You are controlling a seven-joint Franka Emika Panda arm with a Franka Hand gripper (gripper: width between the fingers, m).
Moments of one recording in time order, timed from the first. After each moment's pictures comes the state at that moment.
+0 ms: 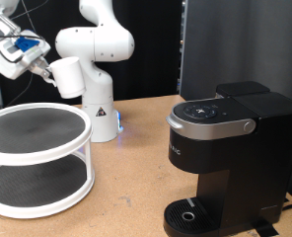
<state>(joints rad) -0.25 -0.65 -0.71 -2.64 0.38 1.73 -1.28</state>
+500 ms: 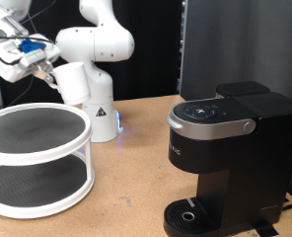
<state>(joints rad) -0.25 -0.67 -0.64 -2.72 0.53 1.94 -1.21</state>
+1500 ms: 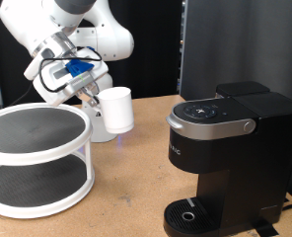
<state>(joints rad) -0.06 -0.56 -0.37 -2.78 0.82 2.33 -1.01</state>
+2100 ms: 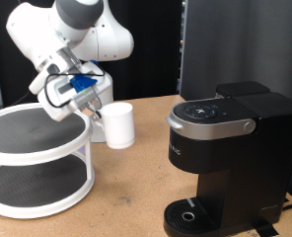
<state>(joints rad) -0.02 -0.49 -0.37 -2.82 0.91 2.43 -1.12</state>
